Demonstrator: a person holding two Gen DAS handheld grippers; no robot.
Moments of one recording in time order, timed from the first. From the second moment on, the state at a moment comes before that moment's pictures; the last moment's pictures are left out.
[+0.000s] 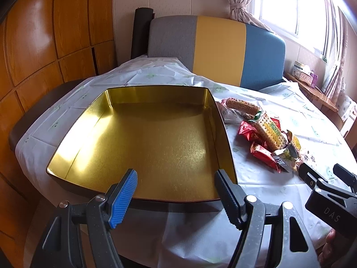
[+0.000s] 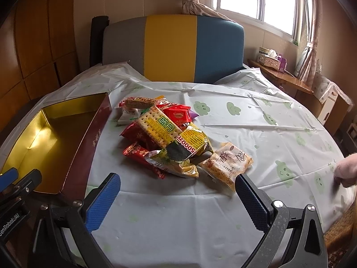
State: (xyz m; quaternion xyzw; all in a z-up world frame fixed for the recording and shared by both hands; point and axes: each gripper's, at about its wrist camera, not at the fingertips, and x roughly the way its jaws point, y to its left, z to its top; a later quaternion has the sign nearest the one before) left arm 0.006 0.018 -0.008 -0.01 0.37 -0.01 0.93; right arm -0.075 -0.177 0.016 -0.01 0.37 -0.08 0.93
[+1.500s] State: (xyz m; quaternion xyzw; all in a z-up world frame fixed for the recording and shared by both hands) left arm 0.004 0.017 -0.007 -0.01 0.38 -0.01 0.93; right arm -0.074 -0.180 0.020 0.00 0.36 -0.09 0.93
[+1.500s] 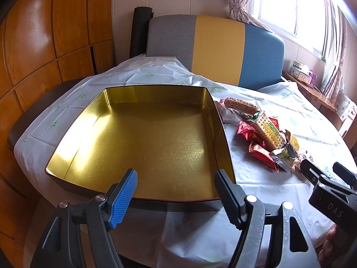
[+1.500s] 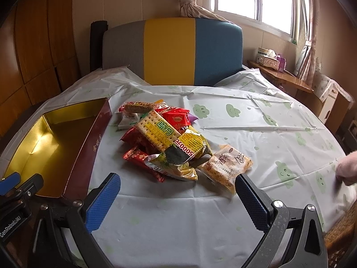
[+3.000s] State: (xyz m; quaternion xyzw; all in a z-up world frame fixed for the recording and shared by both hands) left arm 0.084 -0.194 -0.007 0.17 0.46 -0.32 0.81; right arm 0.025 -0.403 0.049 0.21 0.42 -0.12 0.88
